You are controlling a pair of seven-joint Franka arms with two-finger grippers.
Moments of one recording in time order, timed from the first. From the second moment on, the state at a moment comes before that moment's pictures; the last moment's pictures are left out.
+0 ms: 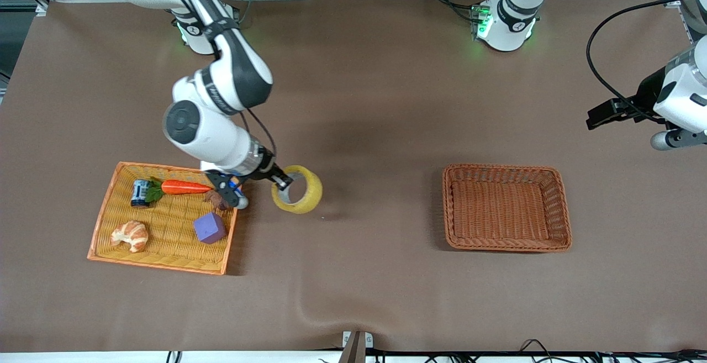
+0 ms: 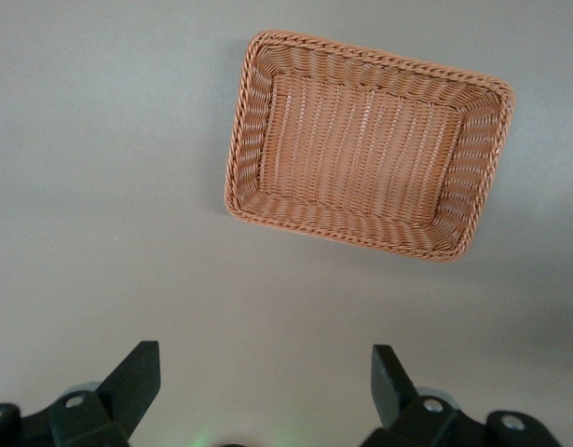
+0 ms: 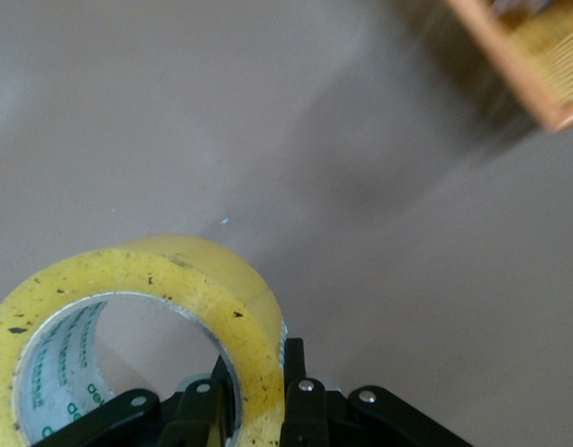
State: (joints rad) left arm -0.01 0.06 -0.05 -1.58 0.00 1.55 -0.21; right arm 0.50 0.46 0.00 -1.66 0.31 2.22 1.11
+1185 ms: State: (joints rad) left arm -0.01 0.06 -0.05 -1.58 0.00 1.56 -0.21; right arm 0.75 0.75 -0.04 -1.50 -0.04 2.49 1.39
